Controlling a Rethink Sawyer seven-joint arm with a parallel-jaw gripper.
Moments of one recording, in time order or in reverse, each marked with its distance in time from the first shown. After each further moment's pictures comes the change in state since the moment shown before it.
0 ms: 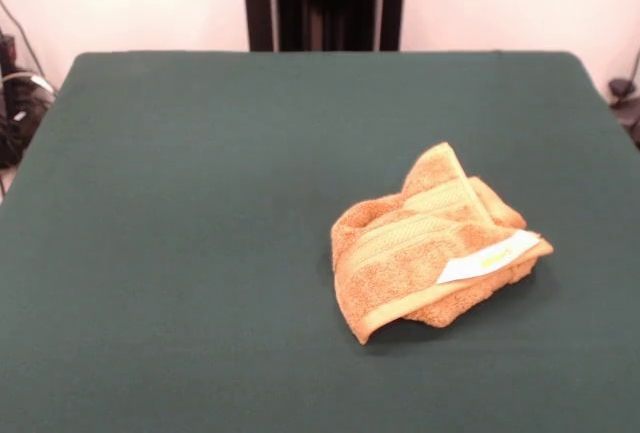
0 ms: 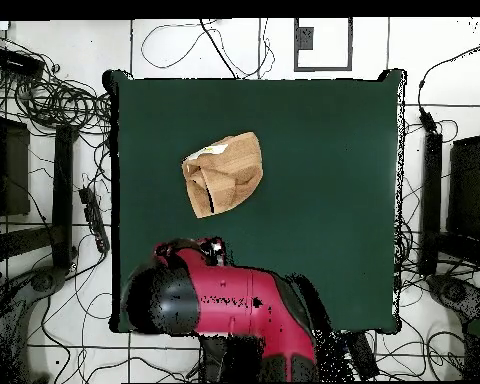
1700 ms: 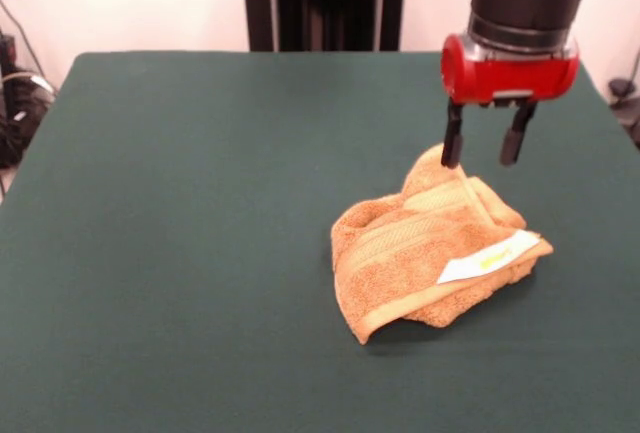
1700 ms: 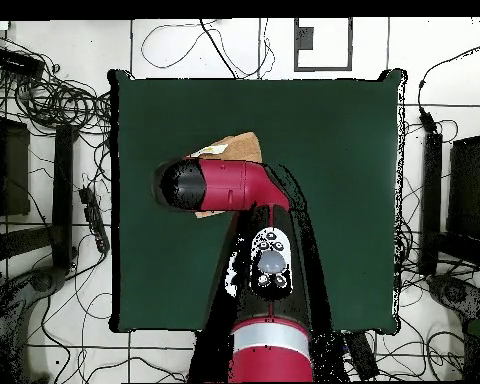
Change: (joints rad) arm 0.026 0.526 -0.022 -0.510 0.015 -0.001 0.001
